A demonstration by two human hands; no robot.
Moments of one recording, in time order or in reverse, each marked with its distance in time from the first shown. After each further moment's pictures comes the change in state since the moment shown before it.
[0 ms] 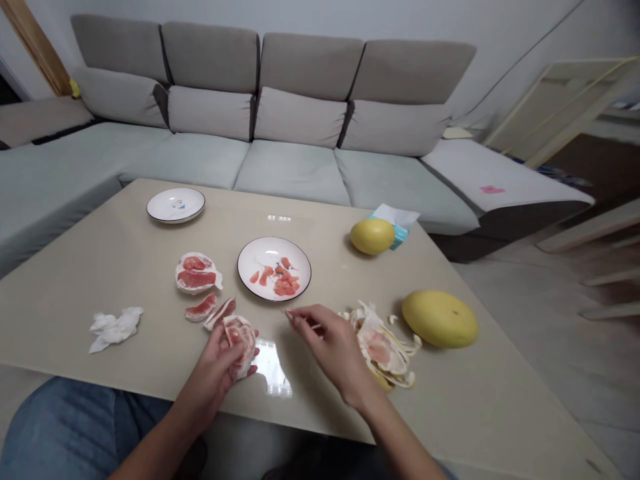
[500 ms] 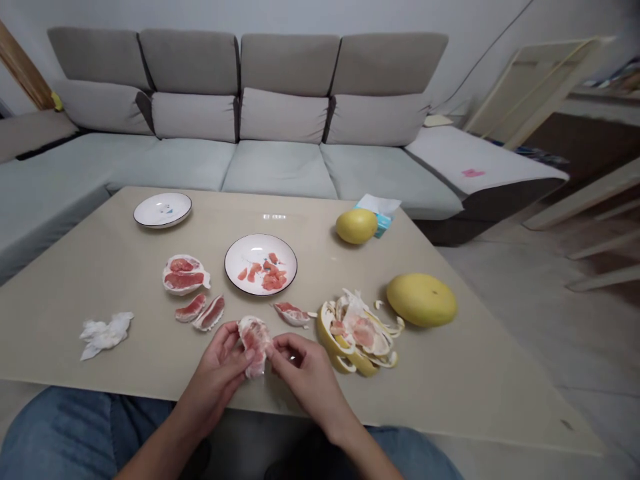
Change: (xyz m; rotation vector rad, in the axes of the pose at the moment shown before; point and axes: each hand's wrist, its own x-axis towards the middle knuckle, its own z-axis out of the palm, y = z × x) left_hand -0.014 -0.010 0.021 0.012 -0.189 0.065; right_hand -0.046 -0.022 0.016 0.406 -0.101 0.326
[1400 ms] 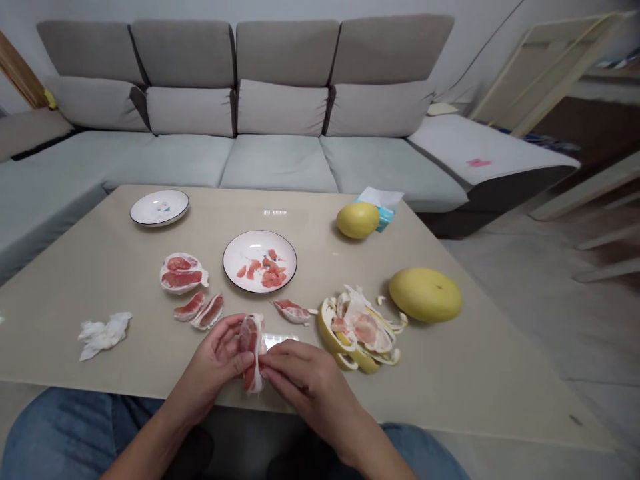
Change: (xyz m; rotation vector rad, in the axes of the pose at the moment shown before) left_hand 0.013 0.003 -0.014 0.200 -0.069 0.066; right_hand -0.010 -0.012 -0.020 -0.362 -0.208 -0.556
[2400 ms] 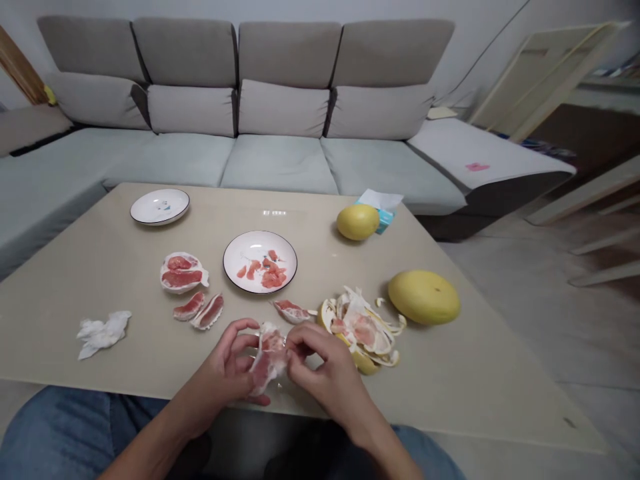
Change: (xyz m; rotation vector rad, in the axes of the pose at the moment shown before) left_hand -0.013 0.016 0.024 0.026 -0.105 -0.224; right_hand 0.005 0.008 -0.009 0.104 0.199 0.209
